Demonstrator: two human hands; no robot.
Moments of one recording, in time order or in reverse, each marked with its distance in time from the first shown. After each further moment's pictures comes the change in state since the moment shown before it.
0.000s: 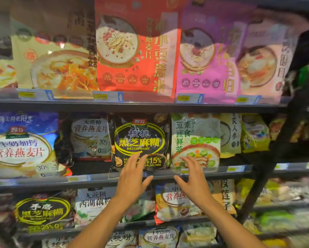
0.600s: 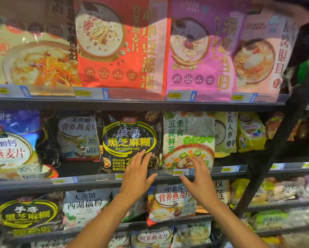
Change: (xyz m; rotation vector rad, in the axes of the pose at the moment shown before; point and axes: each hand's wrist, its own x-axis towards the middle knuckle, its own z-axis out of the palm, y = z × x) left_hand 0.032 0.037 0.036 -0.035 -0.048 0.016; right_hand 0.017 0.059 -0.016 -0.025 0.046 0.034
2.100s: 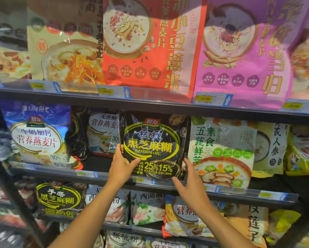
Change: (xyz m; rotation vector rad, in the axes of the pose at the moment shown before) left_hand 0.027 -0.117 -0.020 -0.494 0.244 -0.593; right_hand 0.045 -0.046 0.067 0.271 -0.228 -0.080
